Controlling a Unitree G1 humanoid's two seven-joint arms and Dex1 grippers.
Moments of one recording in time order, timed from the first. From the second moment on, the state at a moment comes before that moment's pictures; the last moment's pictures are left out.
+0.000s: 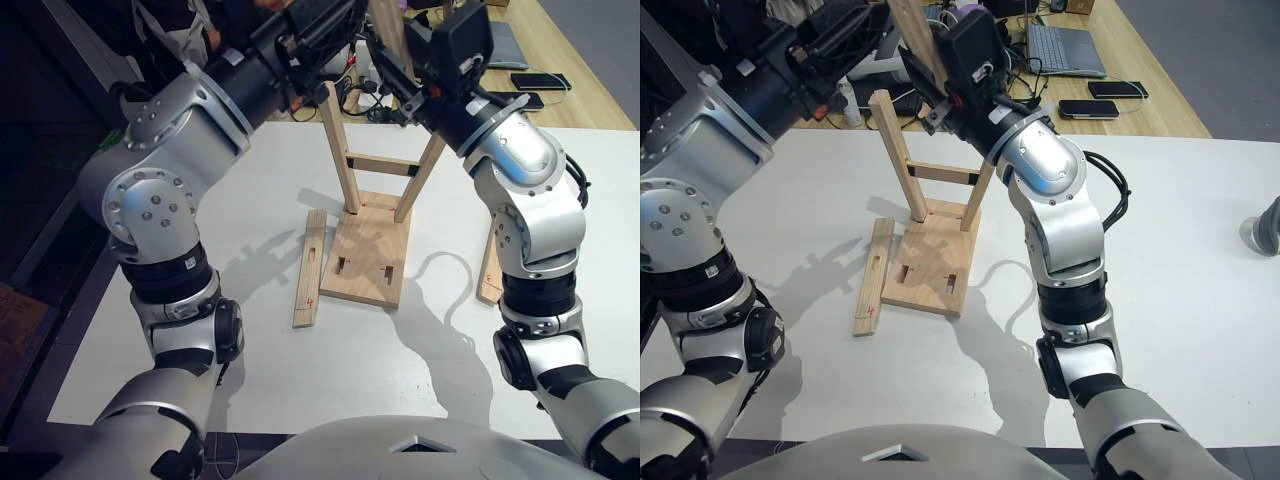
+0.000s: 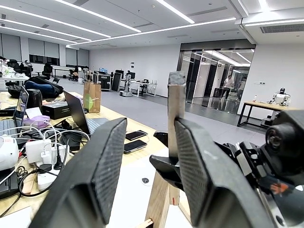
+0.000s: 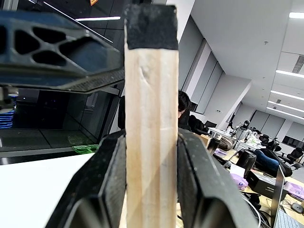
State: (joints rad) left arm -0.77 0.33 0.21 -0.35 -0.84 0.95 -0.24; right arm -0.69 -0.15 0.12 -0.27 0.11 0.48 0.42
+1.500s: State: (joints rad) left arm -0.77 0.31 0.18 -0.31 -0.78 0.89 -0.17; right arm -0.64 -0.17 0.21 -0.30 0.11 0.43 0.42
